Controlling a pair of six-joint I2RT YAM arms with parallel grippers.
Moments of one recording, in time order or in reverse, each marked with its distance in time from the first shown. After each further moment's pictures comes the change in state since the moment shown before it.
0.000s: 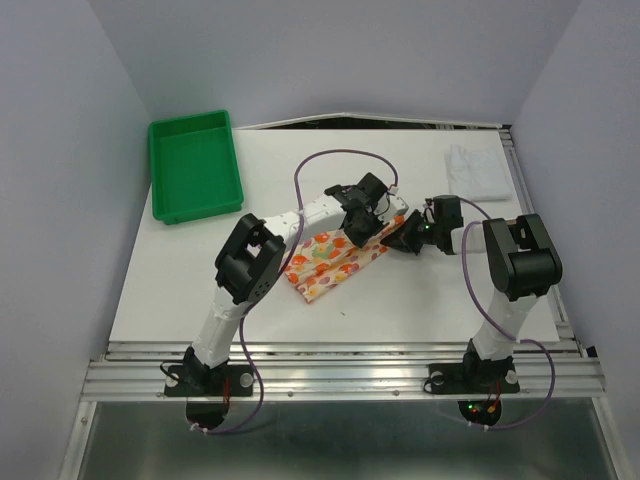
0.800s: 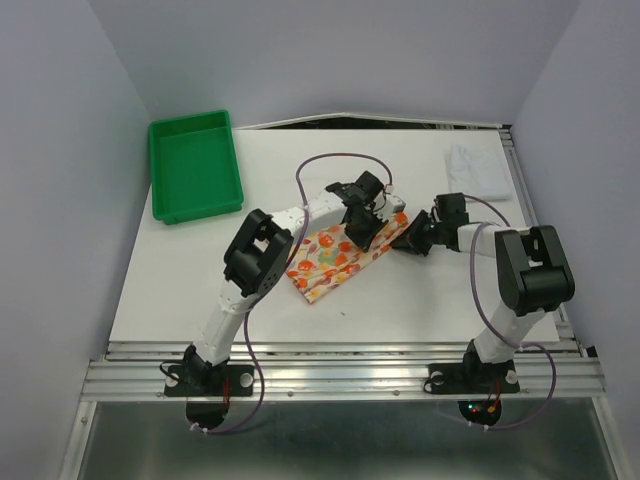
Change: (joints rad) left arm 0.039 0.105 0.085 -0.022 0.166 -0.084; right arm -0.004 -0.128 0.003 -0.216 0.084 -0.041
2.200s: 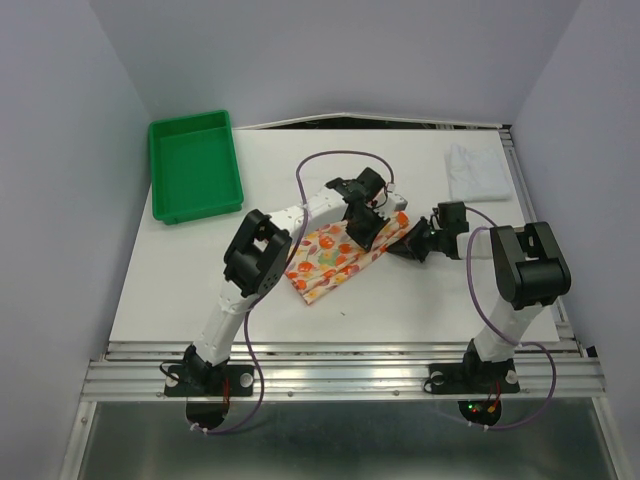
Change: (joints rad) left arm 0.001 0.002 0.058 -0.081 0.043 -0.007; right arm -0.015 0.048 -0.067 0.127 -0.100 0.103
